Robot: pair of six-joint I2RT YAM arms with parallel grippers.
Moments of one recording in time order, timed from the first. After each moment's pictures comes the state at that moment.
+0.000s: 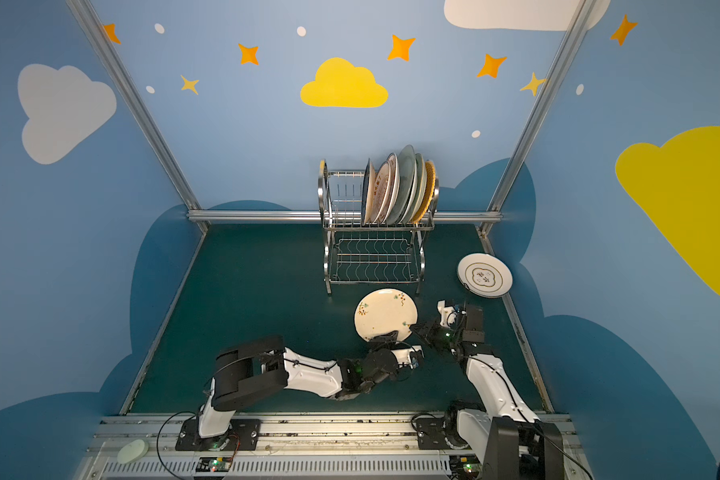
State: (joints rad) left arm -1.29 2.06 1.07 0.52 -0.62 0.60; right arm -0.03 1.01 0.39 -0.20 -0.76 0.71
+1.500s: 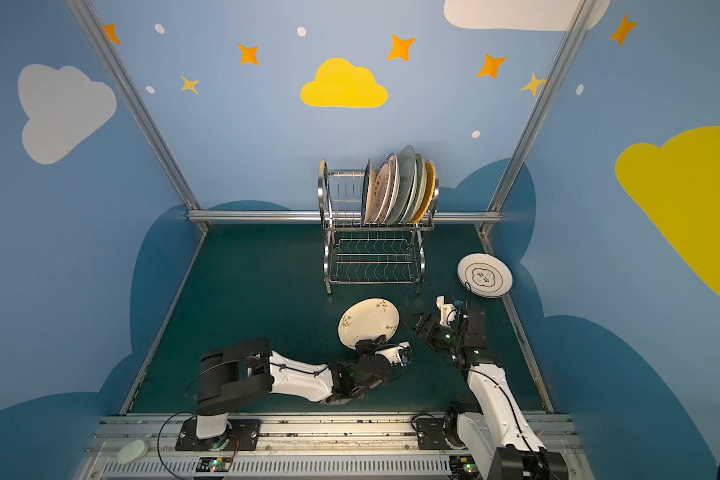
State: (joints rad) left arm -1.32 1.91 0.96 0.42 -0.79 0.49; right arm 0.00 0.87 0.39 -0.22 -0.75 0.66
